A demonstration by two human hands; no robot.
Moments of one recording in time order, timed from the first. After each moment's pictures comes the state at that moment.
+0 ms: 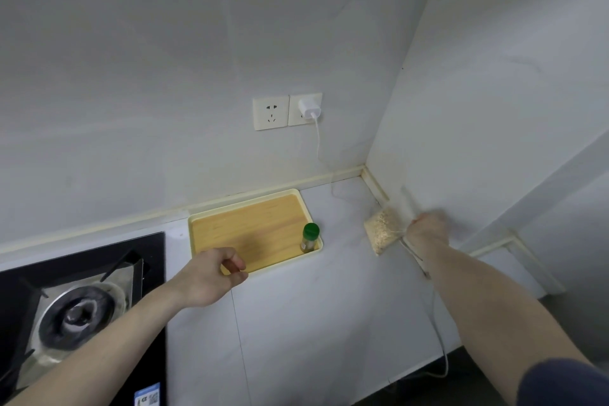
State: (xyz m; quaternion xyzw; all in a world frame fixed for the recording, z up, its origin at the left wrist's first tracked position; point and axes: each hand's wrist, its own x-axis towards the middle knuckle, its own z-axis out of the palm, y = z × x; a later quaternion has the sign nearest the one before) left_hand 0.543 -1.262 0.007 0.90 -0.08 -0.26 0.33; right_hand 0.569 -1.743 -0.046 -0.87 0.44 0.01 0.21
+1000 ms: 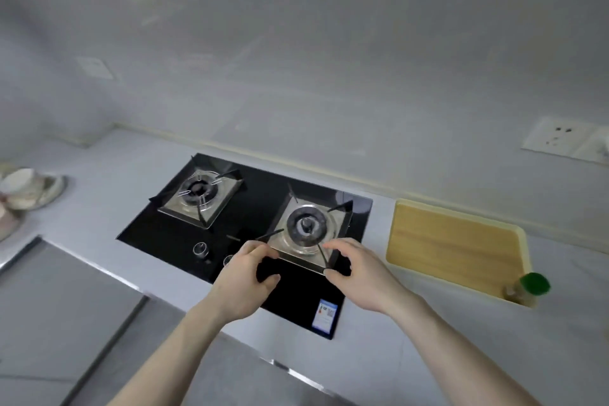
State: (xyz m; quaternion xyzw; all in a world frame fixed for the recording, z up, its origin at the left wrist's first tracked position) left_hand 0.312 -1.043 0.037 0.93 0.19 -0.03 0.30; right_hand 0.455 -1.274 0.033 -0.83 -0.33 0.26 0.36
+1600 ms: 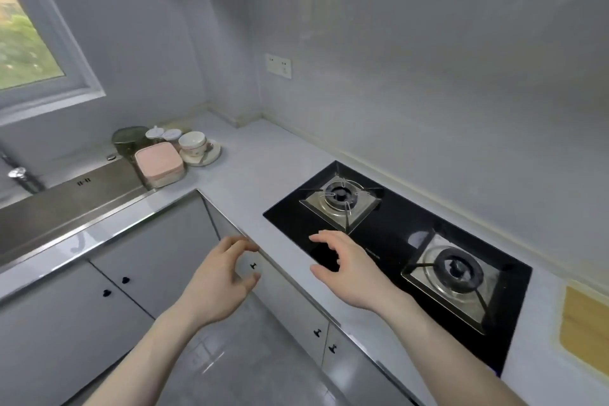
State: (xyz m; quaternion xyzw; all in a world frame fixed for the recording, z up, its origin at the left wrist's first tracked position) left_hand 0.013 -0.790 0.070 0.89 0.35 0.12 0.27; right_hand 0.240 -0.952 0.083 -0.76 -0.51 0.26 0.31
